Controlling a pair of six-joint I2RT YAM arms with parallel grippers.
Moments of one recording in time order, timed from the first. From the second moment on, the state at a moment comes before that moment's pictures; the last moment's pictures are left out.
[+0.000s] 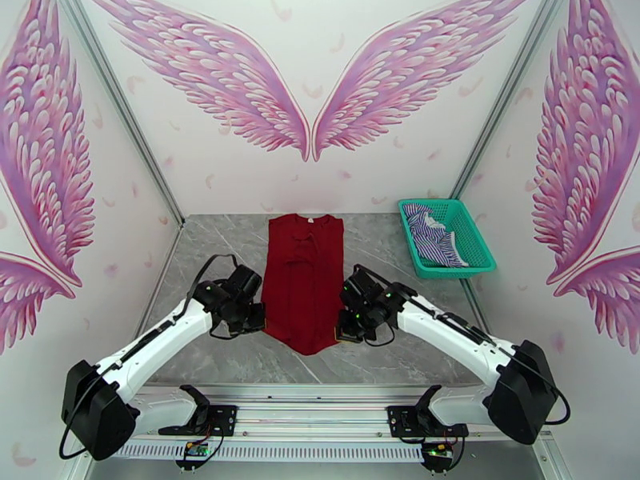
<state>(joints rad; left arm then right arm) -0.53 1.28 1.08 -1.02 0.15 -0.72 0.67 1.39 1.13 -0.97 -0.34 0.74</state>
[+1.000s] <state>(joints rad) -0.27 2.00 1.76 -0.91 0.24 -0.56 0.36 2.06 1.87 -0.95 -0.26 0.65</state>
